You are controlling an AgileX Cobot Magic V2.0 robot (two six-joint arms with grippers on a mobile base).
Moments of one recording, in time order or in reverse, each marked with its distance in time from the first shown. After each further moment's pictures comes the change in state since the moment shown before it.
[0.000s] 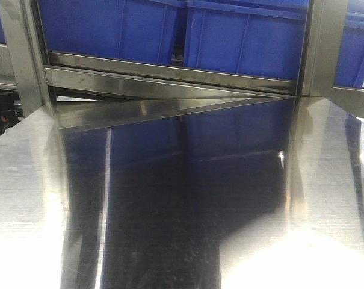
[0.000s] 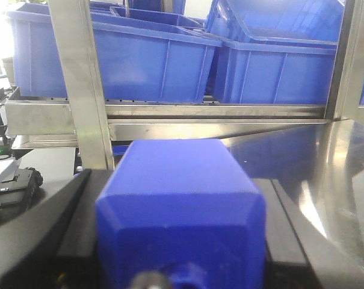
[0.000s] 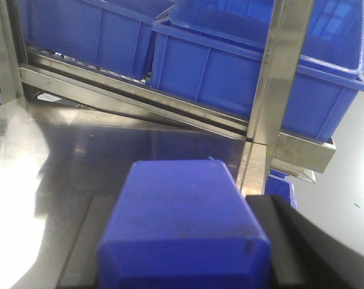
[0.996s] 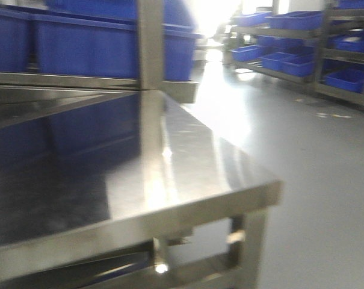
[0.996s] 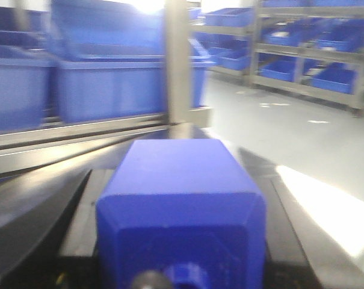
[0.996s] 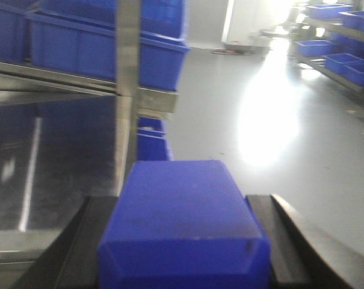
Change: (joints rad) left arm 0.000 -0.004 0.000 0.000 -0.001 0.000; right arm 0.000 -0.002 0.000 0.000 -0.006 0.000
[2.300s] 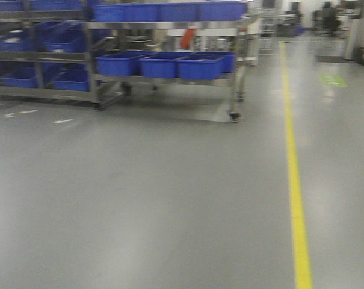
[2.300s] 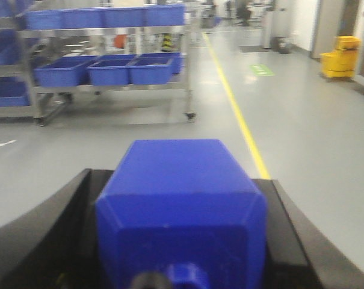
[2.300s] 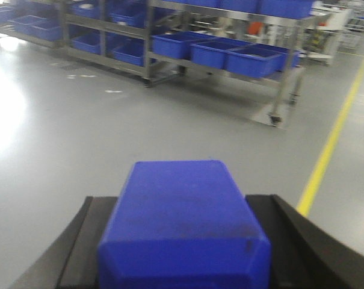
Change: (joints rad) left arm 0.000 0.000 0.000 0.000 0.000 0.000; right arm 0.000 0.000 0.000 -0.002 0.000 0.000
